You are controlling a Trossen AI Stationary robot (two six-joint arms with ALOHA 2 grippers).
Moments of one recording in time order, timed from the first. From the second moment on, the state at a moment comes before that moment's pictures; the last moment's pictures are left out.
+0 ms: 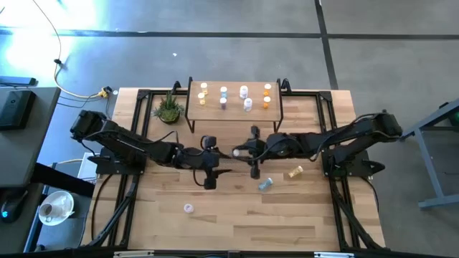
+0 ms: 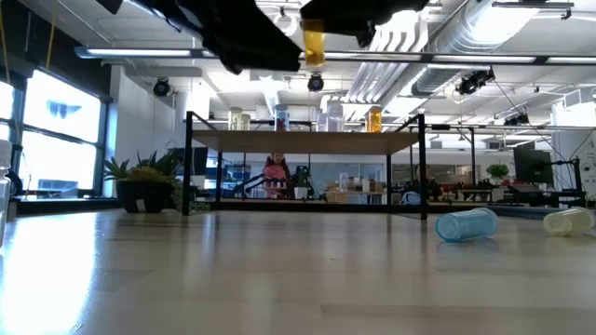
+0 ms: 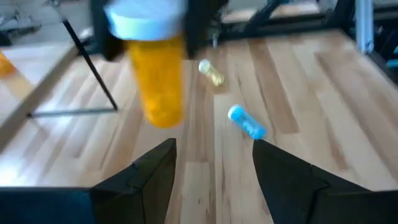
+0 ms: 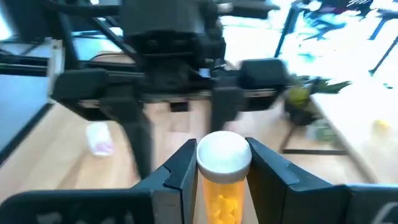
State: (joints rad) left arm -0.12 1.47 0.84 0.18 -0.30 0.00; right arm 0.16 1.44 0.97 0.15 0.17 -0.04
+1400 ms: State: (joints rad) left arm -0.20 1.34 0.84 -0.09 -0.46 -0.03; right arm 0.23 0.95 0.49 0.26 0.76 0.00
